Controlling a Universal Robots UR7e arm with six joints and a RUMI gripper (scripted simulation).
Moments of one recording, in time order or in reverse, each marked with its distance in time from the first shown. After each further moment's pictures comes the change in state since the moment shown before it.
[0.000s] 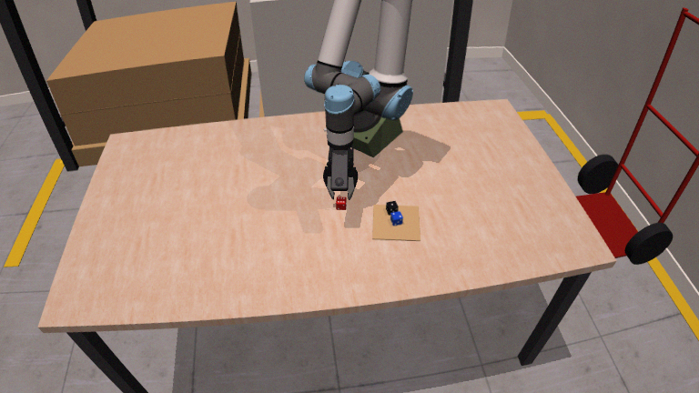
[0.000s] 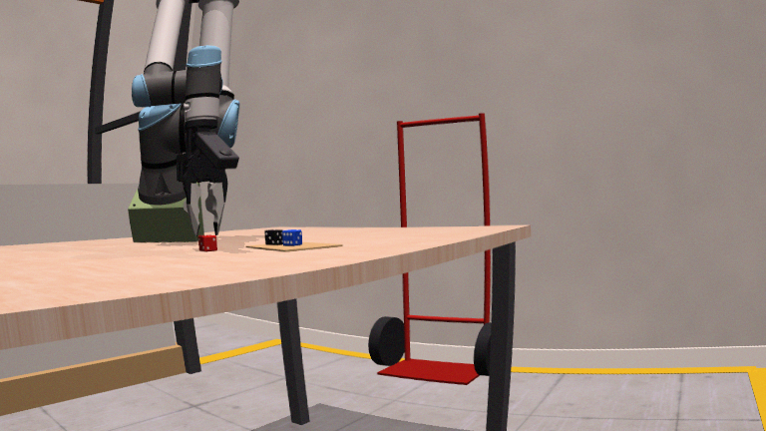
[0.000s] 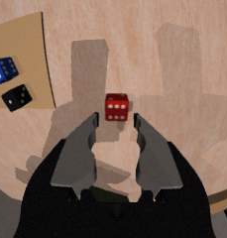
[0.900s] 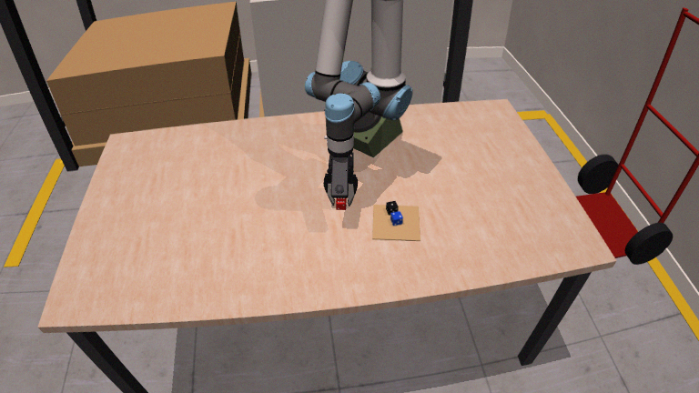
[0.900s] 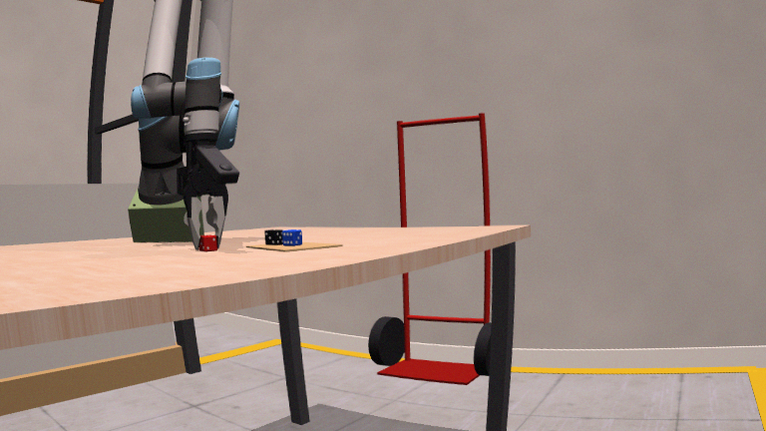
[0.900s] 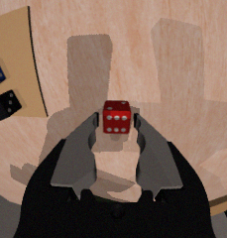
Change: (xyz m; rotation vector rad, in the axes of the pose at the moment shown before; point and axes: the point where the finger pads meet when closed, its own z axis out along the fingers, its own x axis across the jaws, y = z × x) arm 0.000 0.000 0.026 0.000 0.001 0.000
